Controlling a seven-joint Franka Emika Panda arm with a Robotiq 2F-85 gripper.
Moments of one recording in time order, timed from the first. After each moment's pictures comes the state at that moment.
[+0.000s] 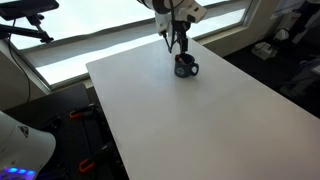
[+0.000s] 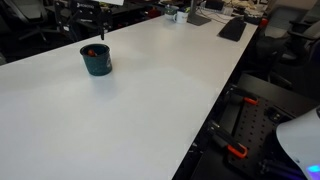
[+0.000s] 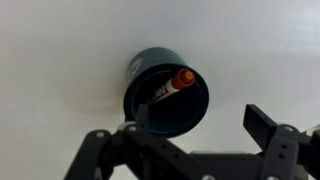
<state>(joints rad) 0.14 0.50 0.00 -1.92 0.12 2.64 0.49</state>
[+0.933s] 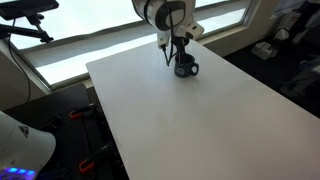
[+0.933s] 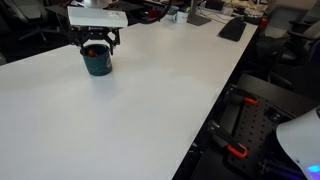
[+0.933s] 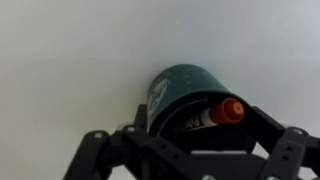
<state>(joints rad) 0.18 0.61 -0.05 -1.89 0.12 2.66 0.54</state>
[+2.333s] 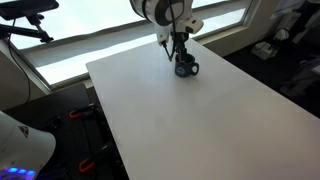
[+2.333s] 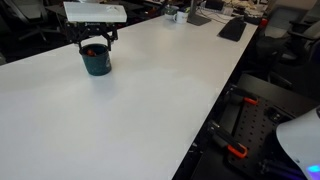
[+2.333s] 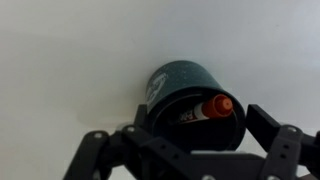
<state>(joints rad) 0.21 0.58 -0.07 -1.90 0.06 2.65 0.53</state>
